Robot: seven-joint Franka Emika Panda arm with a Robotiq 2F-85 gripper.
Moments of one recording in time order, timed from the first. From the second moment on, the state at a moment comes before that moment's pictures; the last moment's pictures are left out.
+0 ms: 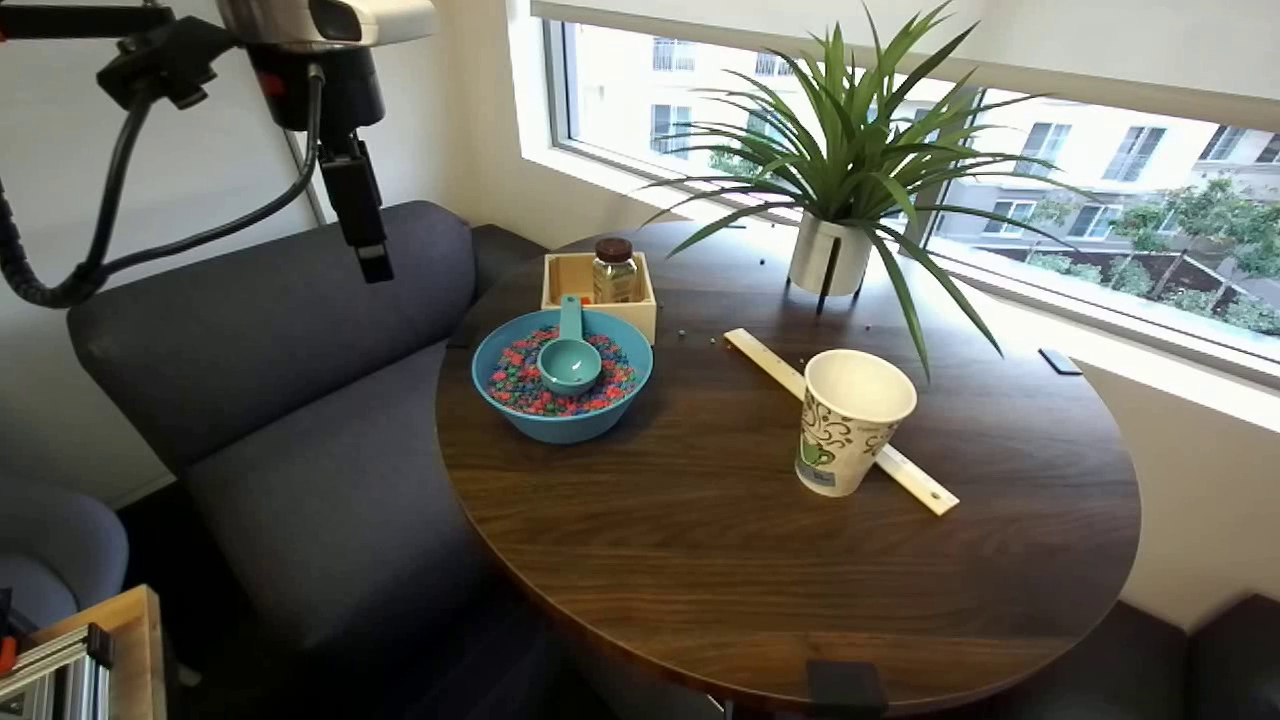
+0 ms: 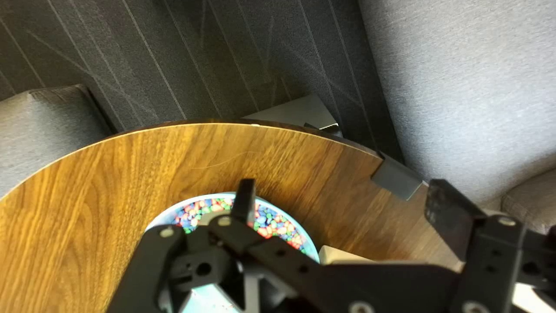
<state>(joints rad) 0.08 -0.32 0.31 -2.18 0.07 1.89 0.50</state>
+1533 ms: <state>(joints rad) 0.19 0.14 0.27 -1.74 -0.32 2.00 0.90</state>
